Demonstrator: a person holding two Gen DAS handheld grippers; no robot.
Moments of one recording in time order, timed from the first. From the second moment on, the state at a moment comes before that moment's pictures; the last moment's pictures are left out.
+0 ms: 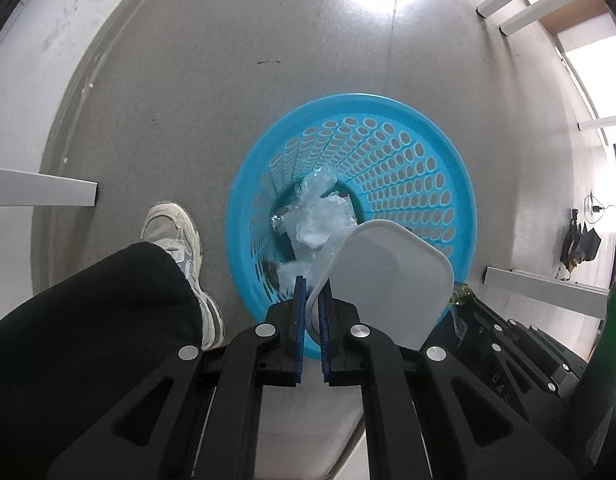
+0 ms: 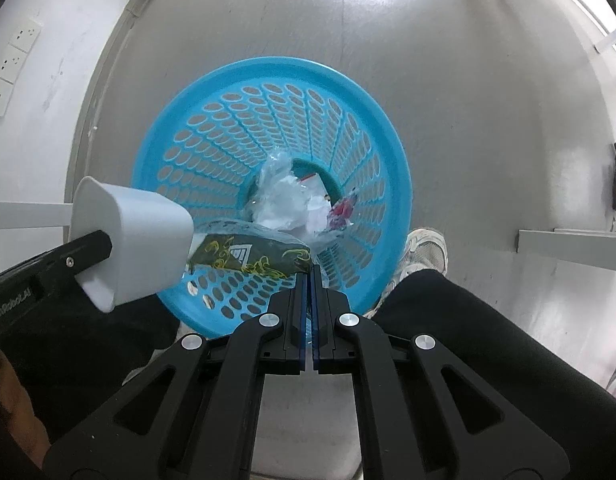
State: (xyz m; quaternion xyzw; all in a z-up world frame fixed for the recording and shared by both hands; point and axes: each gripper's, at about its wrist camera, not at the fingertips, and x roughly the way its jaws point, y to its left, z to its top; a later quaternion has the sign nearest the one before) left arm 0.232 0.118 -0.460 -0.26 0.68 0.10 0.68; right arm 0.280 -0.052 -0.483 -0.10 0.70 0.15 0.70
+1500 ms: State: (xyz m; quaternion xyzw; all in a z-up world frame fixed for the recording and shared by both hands) left arm 0.109 0.073 -0.269 -0.15 0.51 0.05 0.84; right arm 0.156 -0.116 -0.260 -0.08 0.53 0.25 0.81
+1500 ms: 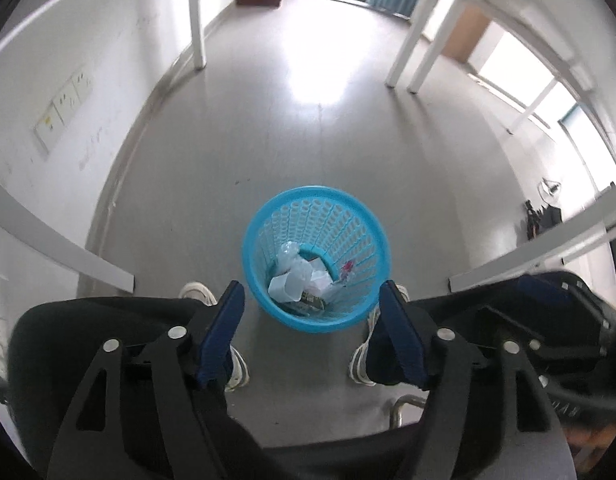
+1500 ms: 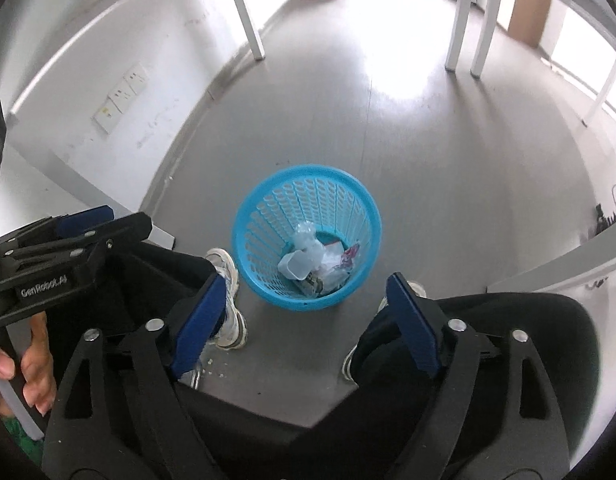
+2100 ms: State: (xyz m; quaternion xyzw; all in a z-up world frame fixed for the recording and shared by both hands) left arm 0.042 0.064 -0.155 -0.12 0.38 0.03 0.92; right arm 0.115 -0.183 -0.113 -0.02 0.38 0.28 0.88
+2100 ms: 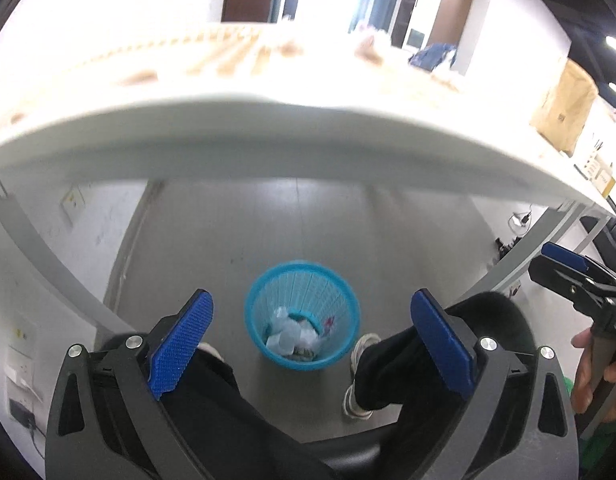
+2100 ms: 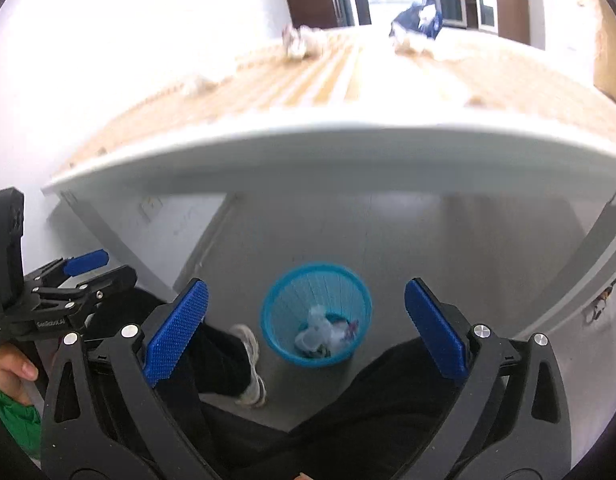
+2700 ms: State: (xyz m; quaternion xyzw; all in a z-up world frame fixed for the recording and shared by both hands) left arm 0.082 0.075 -0.060 -0.09 0.29 0.05 0.95; right arm 0.182 -0.213 -0.013 0.00 0.30 0.24 0.92
